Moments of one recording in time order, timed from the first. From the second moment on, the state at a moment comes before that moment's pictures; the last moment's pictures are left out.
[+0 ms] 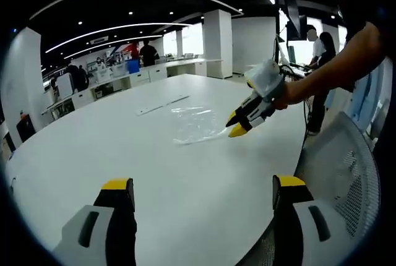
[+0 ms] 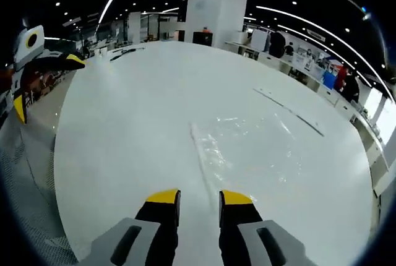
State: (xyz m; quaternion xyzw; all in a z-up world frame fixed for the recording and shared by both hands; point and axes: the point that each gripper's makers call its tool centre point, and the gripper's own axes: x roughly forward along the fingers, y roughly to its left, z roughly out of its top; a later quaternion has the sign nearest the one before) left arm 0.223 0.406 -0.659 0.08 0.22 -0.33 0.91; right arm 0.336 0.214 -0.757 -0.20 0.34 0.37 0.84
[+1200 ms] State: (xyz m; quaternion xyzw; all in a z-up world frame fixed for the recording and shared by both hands) left arm 0.233 0.409 -0.648 0.09 0.21 -0.33 0.91; right arm 0.361 0.210 -0.780 -0.22 0.40 0.39 0.80
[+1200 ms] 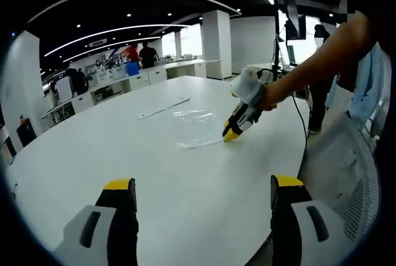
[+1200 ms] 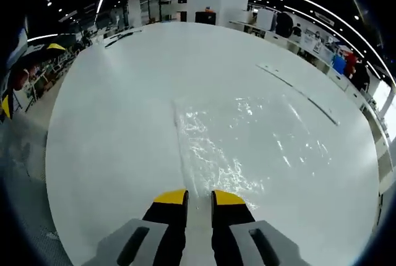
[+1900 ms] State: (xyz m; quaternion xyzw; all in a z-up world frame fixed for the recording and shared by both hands) left arm 0.238 0.415 -0.661 0.10 0.23 -0.34 0.91; right arm 0.332 0.228 -0.764 -0.32 0.35 0.48 0.74
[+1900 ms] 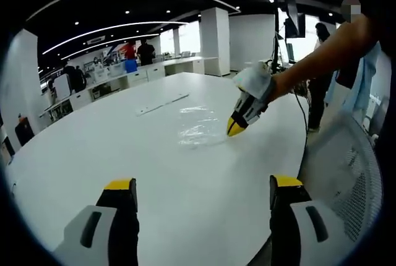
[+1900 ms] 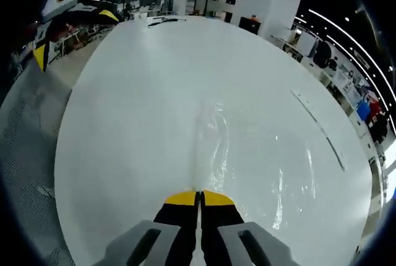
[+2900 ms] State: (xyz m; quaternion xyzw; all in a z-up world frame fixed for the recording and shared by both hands) left arm 0.256 0.382 -0.663 0.14 0.22 -0.38 0.89; right arm 0.294 0.243 -0.692 -0.41 0.26 0.54 0.69
